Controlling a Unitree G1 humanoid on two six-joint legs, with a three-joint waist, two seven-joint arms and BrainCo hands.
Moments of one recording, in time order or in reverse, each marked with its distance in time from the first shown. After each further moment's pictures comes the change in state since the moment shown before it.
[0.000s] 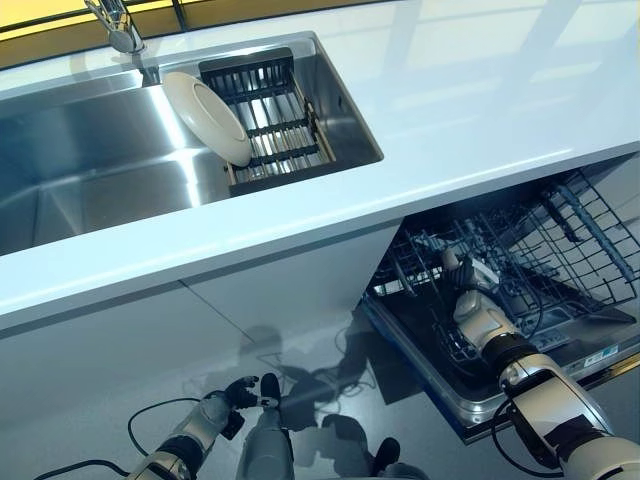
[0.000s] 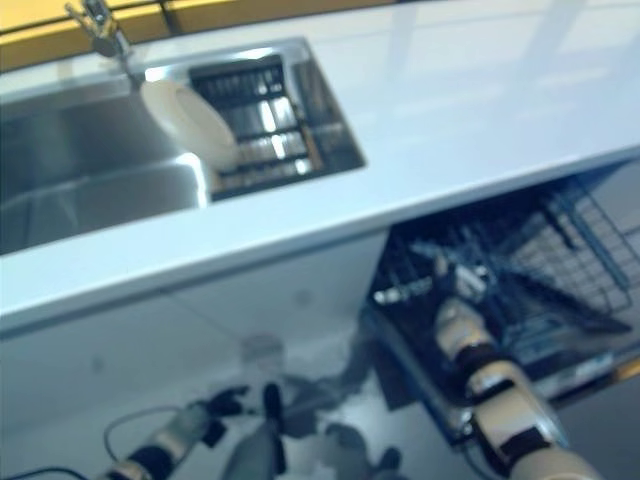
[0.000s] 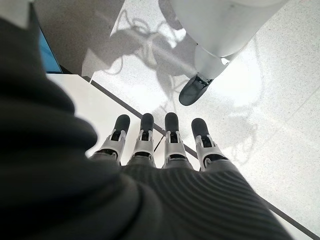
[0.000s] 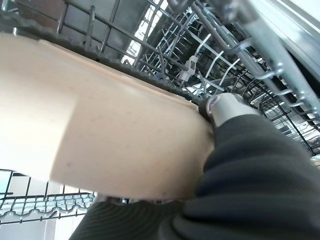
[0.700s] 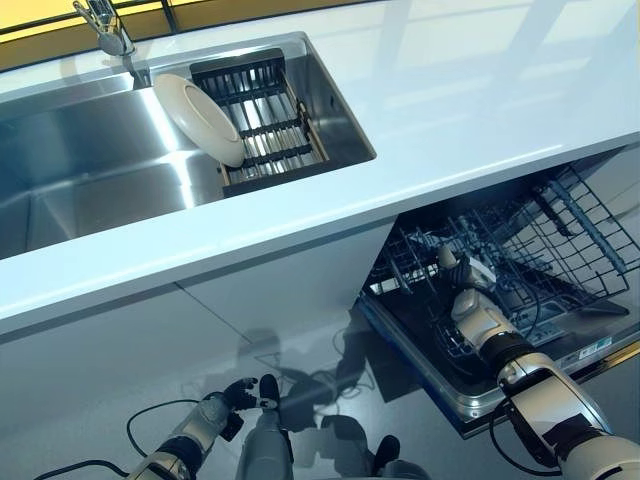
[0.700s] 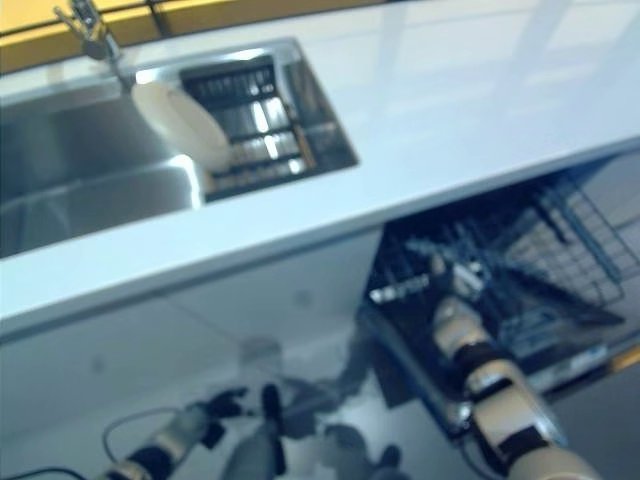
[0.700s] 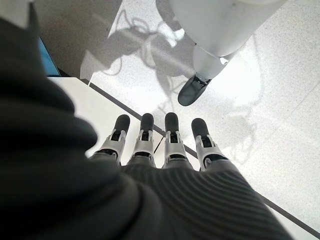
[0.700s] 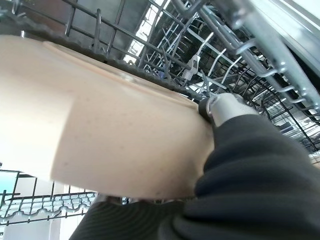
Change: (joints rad) left arm 0.000 0.000 0.000 0.014 -0.001 -0.001 0.001; right arm -0.007 0.007 0.000 0.000 0.000 -0.006 0.001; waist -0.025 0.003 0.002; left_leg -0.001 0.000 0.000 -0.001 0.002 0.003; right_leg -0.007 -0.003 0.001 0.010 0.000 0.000
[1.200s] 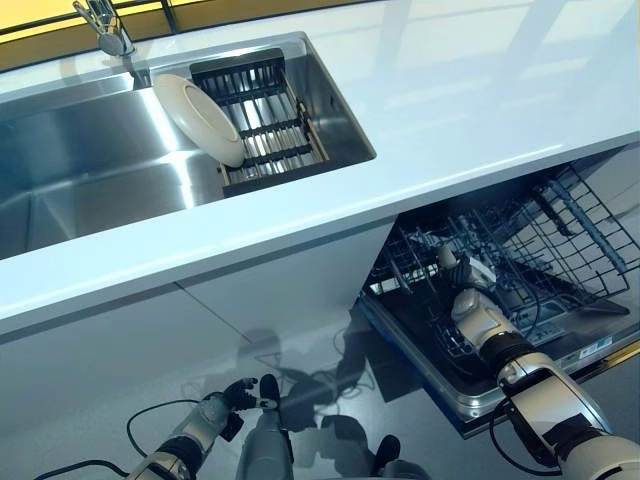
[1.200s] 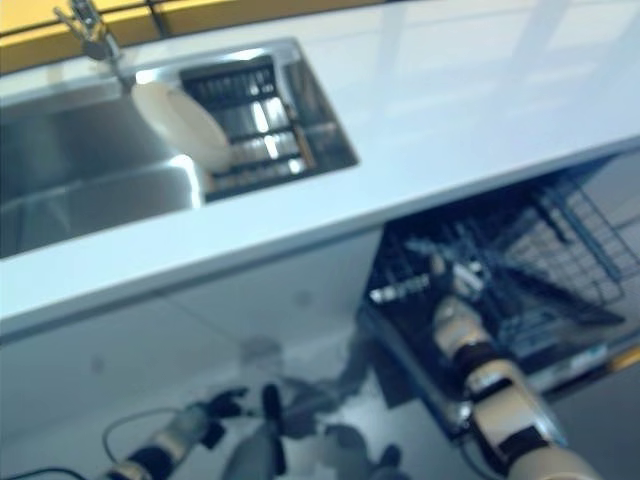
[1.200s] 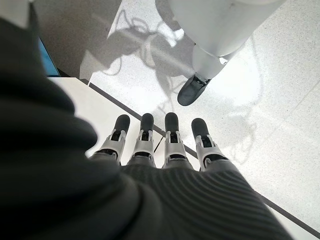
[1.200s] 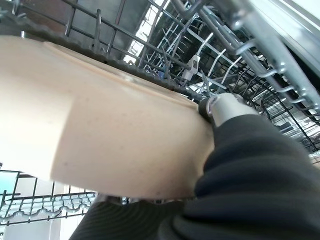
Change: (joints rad) left arm 0.000 0.000 -0.001 0.000 0.000 0.000 0.000; right arm 0.000 -0.001 0.000 0.000 0.000 0.000 0.000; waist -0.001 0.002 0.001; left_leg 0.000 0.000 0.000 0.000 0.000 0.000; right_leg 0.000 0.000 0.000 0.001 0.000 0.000
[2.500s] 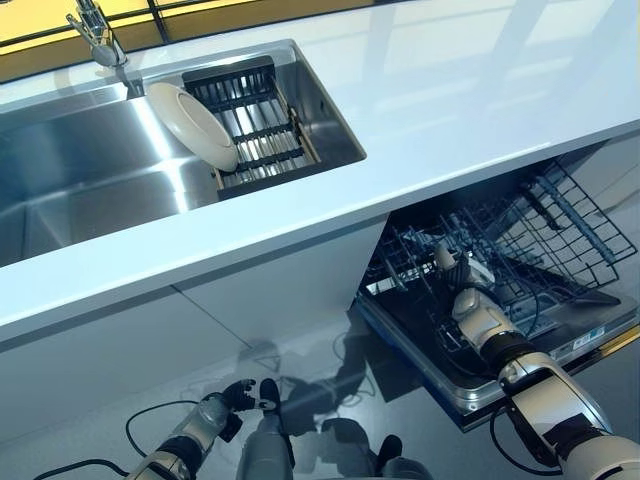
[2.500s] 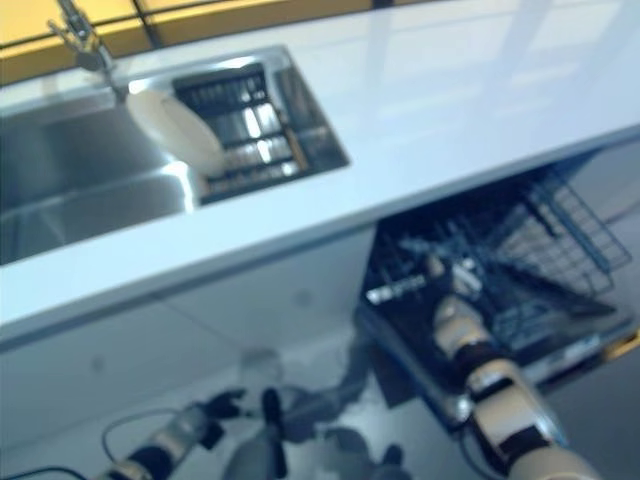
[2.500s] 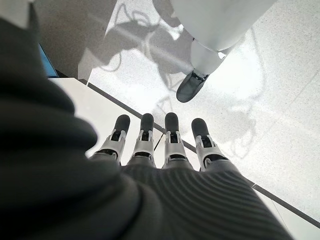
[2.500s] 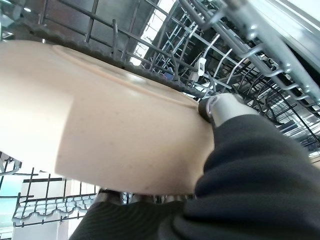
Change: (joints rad) left arm -0.004 0.000 0.000 0.007 0.001 0.019 0.003; right arm -0.002 -0.006 -0.002 -0.001 -0.002 -0.002 0.038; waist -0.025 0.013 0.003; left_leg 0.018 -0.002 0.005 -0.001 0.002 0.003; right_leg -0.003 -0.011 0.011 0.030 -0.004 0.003
